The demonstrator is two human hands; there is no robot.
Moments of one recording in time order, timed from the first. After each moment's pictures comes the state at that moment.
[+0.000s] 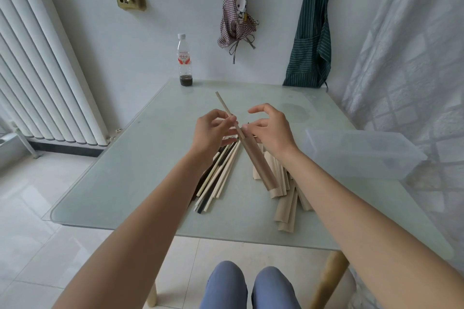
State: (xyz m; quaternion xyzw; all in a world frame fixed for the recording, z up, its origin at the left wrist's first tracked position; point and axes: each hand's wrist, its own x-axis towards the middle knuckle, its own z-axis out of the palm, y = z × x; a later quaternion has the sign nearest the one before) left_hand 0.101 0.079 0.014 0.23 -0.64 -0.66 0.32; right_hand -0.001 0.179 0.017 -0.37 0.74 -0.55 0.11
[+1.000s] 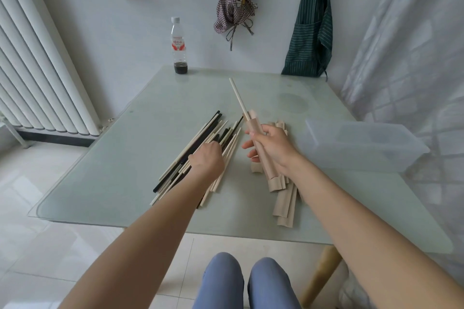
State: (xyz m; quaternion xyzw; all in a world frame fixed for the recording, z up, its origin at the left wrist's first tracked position) left_hand 0.084 0.080 -0.048 0.43 -0.89 -0.18 0.01; right_hand -0.008 0.186 -0.022 -0.27 0.69 -0.60 0.30
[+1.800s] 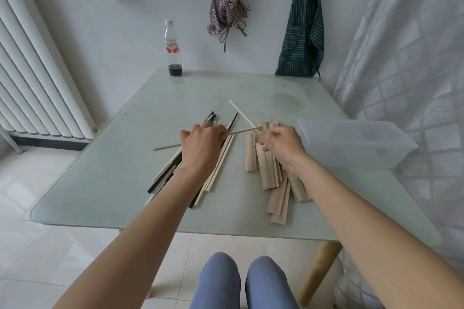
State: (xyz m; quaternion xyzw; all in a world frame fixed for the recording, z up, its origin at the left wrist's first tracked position) left_hand 0.099 0.086 -0.026 0.31 -0.91 -0.11 0.26; right_hand -0.035 0.206 -0.028 -0.24 0.84 -0.48 0.13
